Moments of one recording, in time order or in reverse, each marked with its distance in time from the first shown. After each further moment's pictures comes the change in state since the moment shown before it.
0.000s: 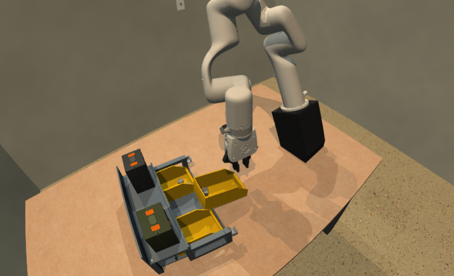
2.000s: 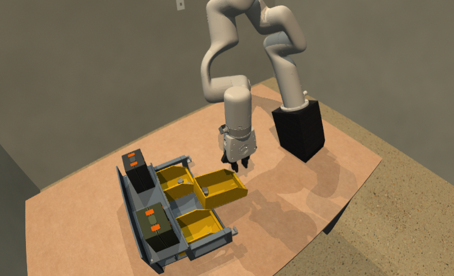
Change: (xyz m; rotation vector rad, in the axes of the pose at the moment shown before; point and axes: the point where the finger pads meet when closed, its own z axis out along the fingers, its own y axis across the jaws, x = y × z) arm 0.000 -0.005 -0.002 0.005 0.000 0.001
